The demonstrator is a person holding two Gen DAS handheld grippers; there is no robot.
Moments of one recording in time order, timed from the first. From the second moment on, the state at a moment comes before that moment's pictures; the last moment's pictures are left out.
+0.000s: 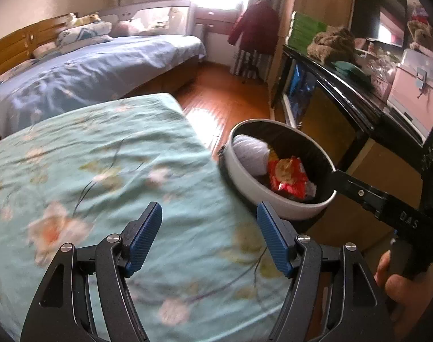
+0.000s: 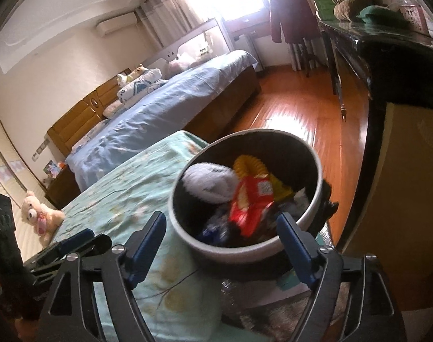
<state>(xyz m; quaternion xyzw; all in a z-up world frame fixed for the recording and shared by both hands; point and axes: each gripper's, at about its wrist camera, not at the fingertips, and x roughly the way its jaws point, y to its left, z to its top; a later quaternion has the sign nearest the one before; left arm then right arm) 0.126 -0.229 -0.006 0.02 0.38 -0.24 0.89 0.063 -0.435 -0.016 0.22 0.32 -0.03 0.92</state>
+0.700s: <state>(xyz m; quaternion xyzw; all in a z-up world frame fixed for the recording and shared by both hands) 0.034 -0.123 0.028 -0.01 0.23 -0.13 0.96 0.000 -0.333 0.033 0.10 0.19 -0.01 0.98</state>
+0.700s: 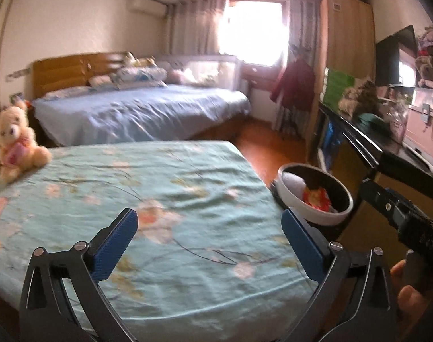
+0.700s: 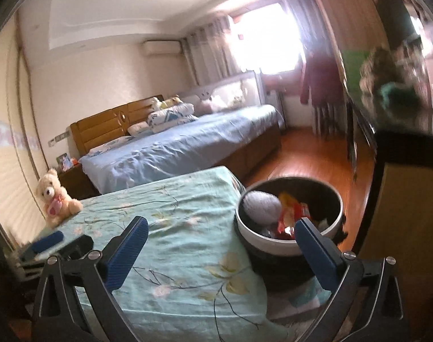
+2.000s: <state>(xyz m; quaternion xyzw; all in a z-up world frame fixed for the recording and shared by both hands) 0.012 -0.107 0.029 0.03 0.17 -0.05 0.98 0.004 -0.309 0.018 0.07 0.18 0.02 0.98</state>
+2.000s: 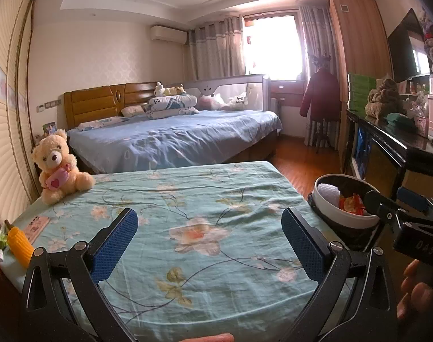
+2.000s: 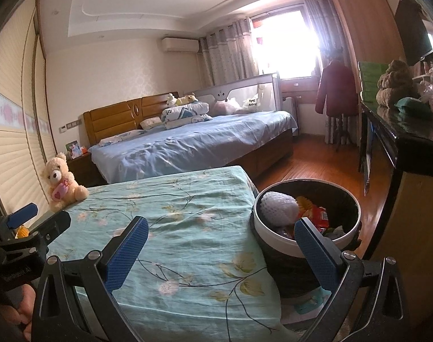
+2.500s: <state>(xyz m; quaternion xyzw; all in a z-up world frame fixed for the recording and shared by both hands) 0.012 -0.107 0.029 0.03 0.17 -0.04 0.98 0.002 -0.308 0.020 0.07 0.18 0.02 0.98</state>
